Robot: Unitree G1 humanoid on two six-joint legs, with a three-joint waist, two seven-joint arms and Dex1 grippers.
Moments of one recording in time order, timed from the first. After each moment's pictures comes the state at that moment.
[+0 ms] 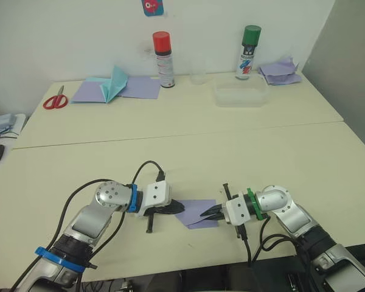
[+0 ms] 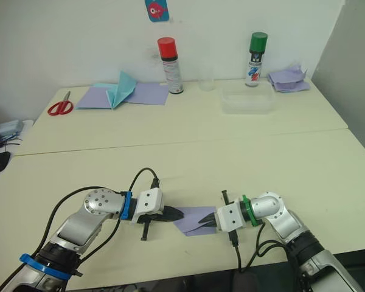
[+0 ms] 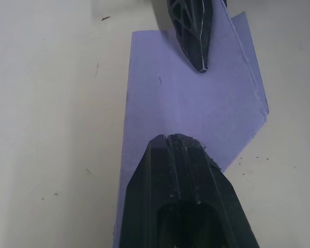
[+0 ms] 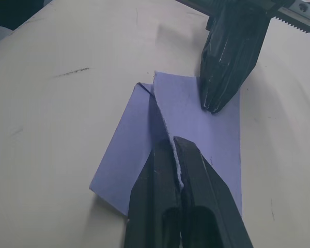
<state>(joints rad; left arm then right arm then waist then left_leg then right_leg) -0.27 0.68 -0.30 0.01 -0.12 0.07 -1.21 -0.38 -0.50 0.46 0.22 -0.01 -0.49 1.20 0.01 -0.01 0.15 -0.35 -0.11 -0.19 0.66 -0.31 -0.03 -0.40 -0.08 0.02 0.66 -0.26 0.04</state>
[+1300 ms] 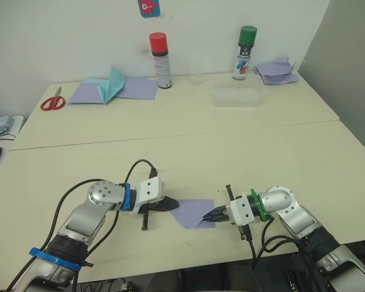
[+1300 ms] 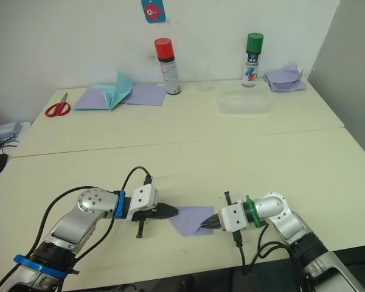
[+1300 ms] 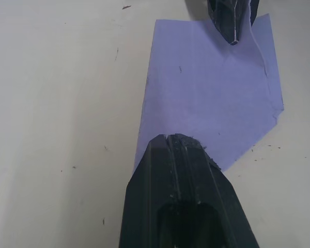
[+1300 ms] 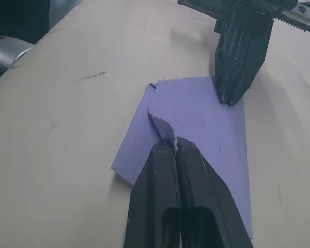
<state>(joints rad) -0.26 0.70 -0.27 0.04 -0.16 0.10 -1.21 -0.36 -0.52 0.45 0.20 0.04 -0.46 1.22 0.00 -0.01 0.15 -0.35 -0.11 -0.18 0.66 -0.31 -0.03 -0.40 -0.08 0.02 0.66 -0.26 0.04</state>
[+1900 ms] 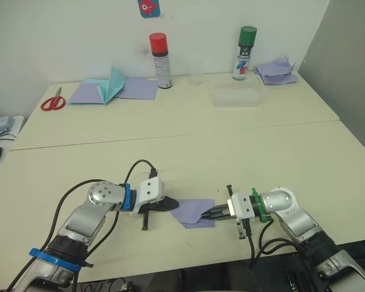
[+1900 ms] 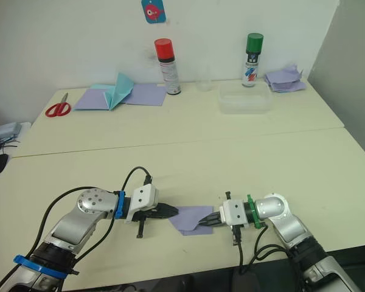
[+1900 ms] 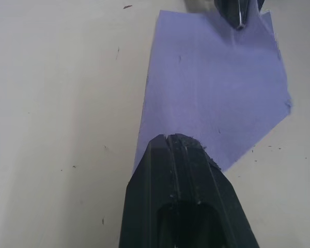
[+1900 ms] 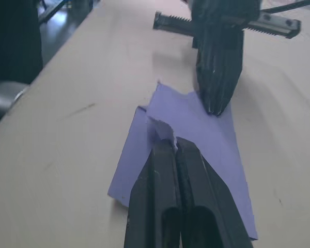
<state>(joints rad) -0.25 0.70 -0.27 0.03 -0.15 0.10 -1.20 -0.31 -0.50 0.40 0.10 0.19 -0.24 1.23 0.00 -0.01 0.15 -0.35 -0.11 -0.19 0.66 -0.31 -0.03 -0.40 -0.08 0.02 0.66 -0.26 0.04</state>
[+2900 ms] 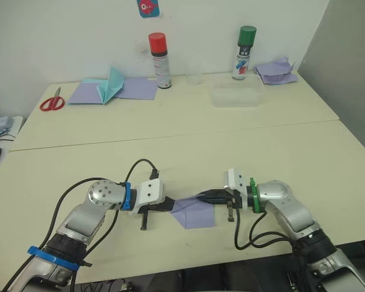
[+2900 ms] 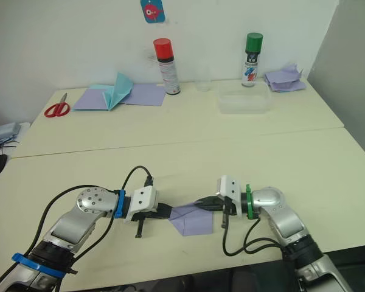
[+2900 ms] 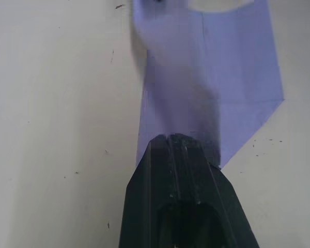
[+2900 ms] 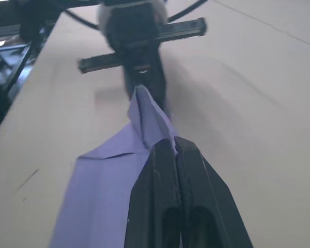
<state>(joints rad) -0.26 0.72 -0.29 0.03 -0.14 0.05 -1.21 -0.32 -0.50 0.34 -0.05 0.26 0.14 1.17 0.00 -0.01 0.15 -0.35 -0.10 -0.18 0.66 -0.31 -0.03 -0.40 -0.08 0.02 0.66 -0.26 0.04</state>
